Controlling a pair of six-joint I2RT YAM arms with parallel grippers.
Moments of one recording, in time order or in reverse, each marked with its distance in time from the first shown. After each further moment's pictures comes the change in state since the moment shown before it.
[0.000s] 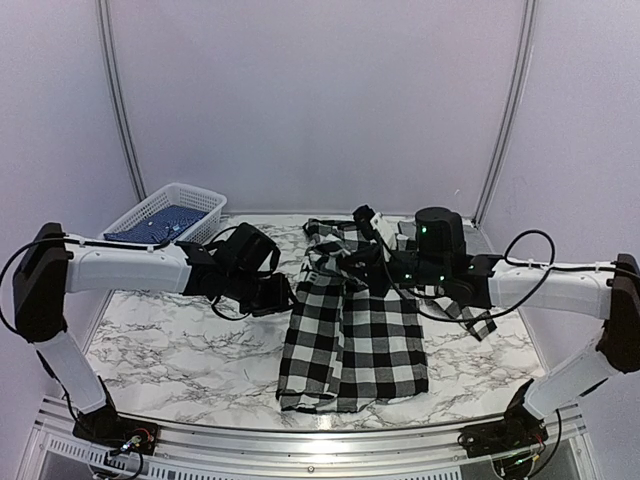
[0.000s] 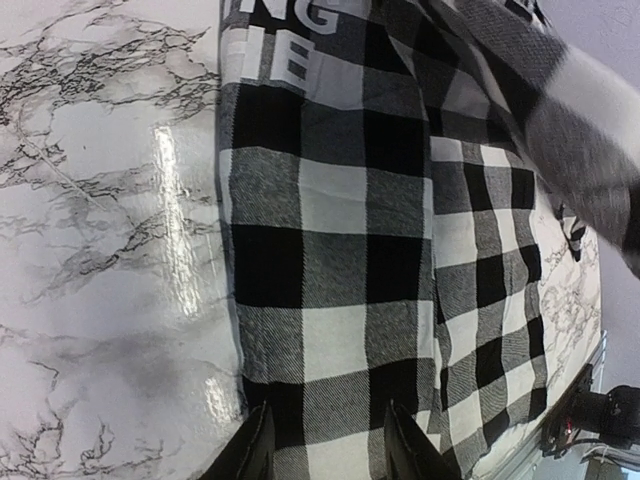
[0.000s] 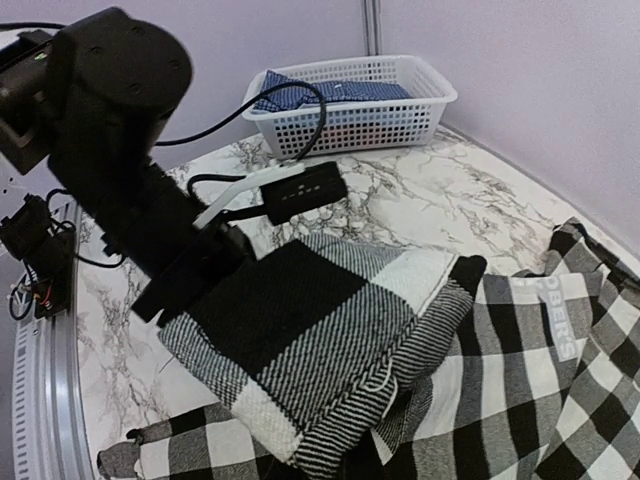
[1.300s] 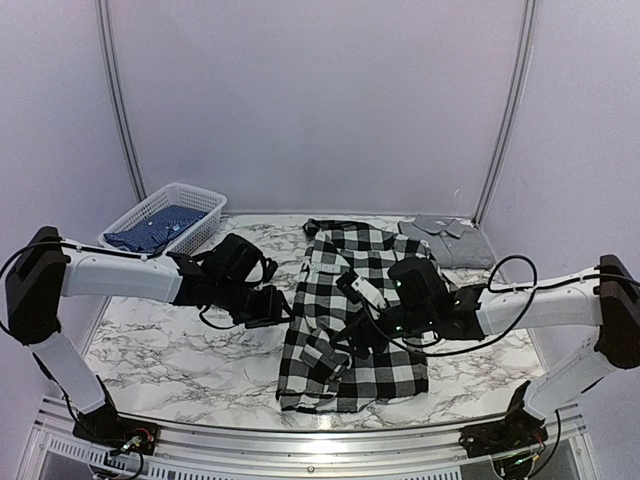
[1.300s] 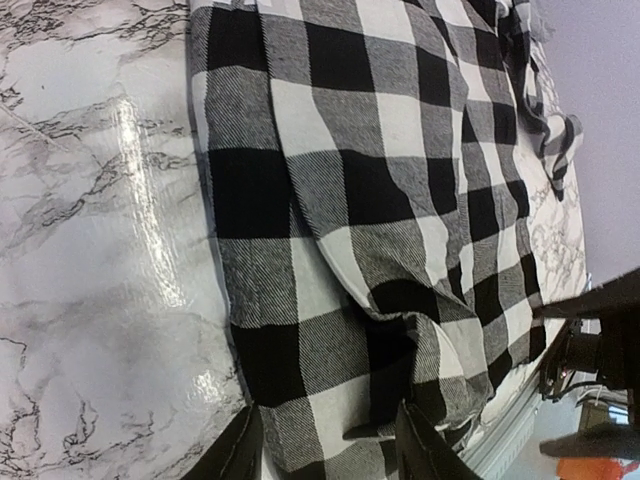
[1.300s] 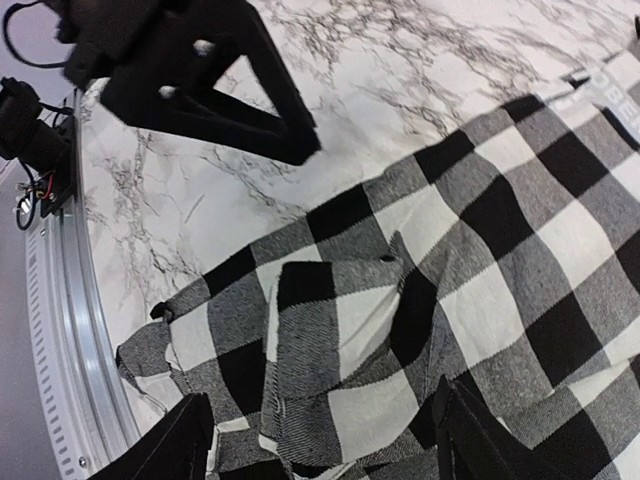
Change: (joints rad) left arm 0.036 -0.026 -0.125 0.090 0.169 0.055; right arm 0.155 0.017 -0.160 -0.157 0.052 0.147
